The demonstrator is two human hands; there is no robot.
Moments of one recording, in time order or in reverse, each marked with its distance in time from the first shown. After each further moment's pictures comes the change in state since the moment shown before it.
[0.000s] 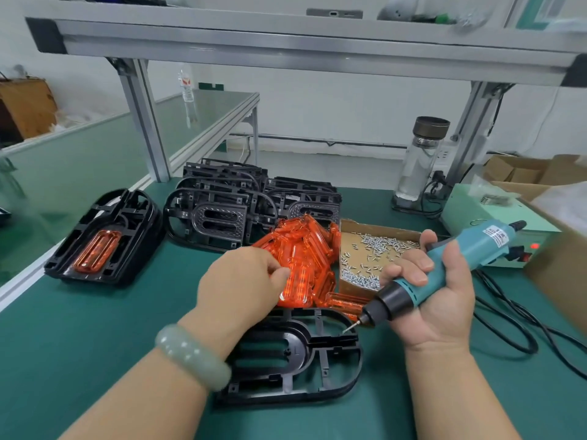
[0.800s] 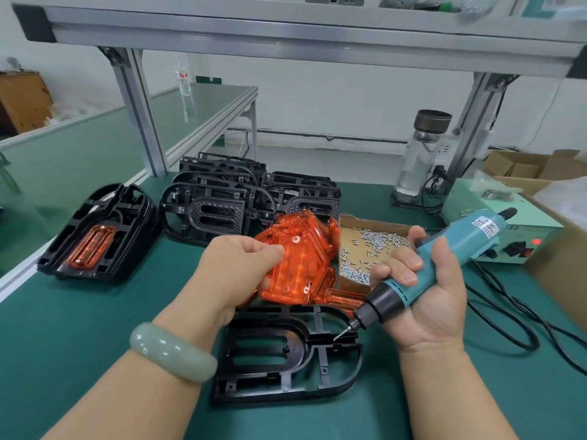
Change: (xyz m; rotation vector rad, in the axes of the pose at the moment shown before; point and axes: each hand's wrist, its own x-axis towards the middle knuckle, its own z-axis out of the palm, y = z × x) left_hand 0.002 0.002 -0.013 -0.864 -0.137 -0.368; right_hand -0.003 0.007 0.003 -0.047 -0.020 0.038
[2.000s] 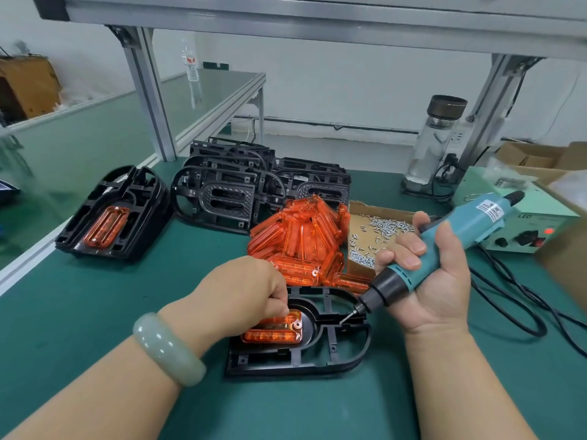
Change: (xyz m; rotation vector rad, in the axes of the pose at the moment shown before) left_hand -0.013 -0.023 -0.017 1.025 -0.416 0.470; right_hand -0.001 0.004 0.001 -0.029 0.012 0.034
